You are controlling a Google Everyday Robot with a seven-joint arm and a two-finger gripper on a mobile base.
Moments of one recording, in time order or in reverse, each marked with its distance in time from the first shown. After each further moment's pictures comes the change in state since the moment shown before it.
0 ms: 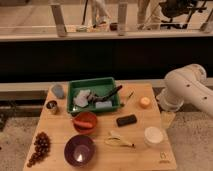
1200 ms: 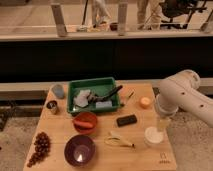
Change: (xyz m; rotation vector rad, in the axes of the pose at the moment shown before) arm -0.044 0.031 0.002 0.005 -0.018 -0.137
